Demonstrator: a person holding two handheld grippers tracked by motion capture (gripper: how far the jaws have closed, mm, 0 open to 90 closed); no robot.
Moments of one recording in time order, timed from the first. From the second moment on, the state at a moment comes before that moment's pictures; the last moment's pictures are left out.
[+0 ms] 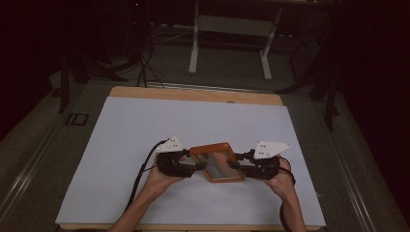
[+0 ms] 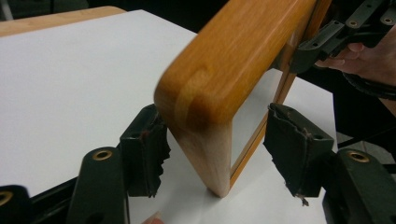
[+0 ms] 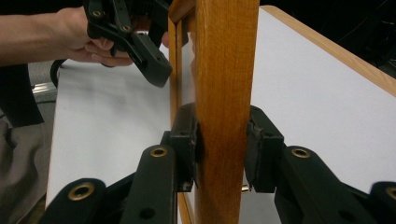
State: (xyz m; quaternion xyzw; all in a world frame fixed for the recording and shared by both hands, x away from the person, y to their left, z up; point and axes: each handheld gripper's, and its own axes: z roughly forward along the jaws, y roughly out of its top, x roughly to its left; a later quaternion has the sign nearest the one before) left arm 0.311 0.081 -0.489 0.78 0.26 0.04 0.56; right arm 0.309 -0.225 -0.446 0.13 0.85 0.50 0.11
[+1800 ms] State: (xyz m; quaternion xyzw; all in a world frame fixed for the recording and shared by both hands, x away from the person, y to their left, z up) left arm 0.301 0.061 -0.493 0.81 0.25 0.05 0.53; right arm 0.315 -0.243 -0.453 0.16 0.85 0.49 0.09
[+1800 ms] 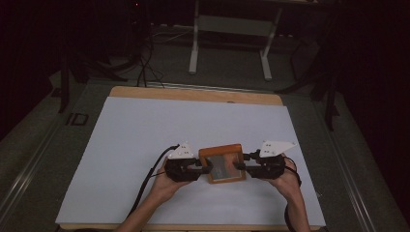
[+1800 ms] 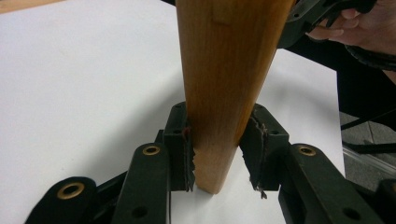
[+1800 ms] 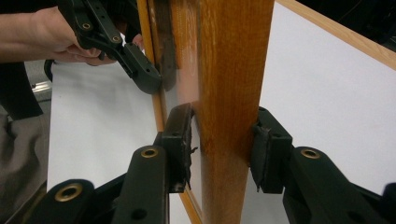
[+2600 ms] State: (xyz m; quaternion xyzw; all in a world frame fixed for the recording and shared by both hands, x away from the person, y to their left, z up) left arm 0.303 0.077 -0.477 0.80 0.24 0.06 0.54; right arm 0.316 -0.233 -0.448 0.17 0.84 0.51 0.08
